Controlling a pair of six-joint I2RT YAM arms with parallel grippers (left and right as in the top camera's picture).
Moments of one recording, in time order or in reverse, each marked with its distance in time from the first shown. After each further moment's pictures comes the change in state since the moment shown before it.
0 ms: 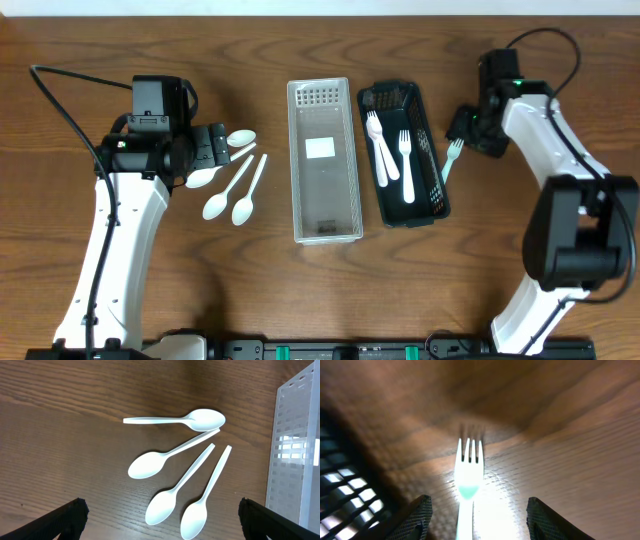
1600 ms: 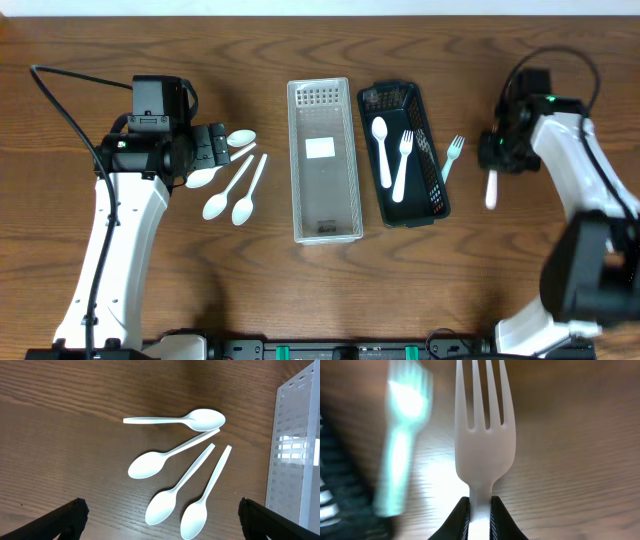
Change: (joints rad) left arm 0.000 0.000 0.000 0.000 0.000 0.000; right arm -0.090 -0.222 -0.111 -0.107 0.012 -0.352
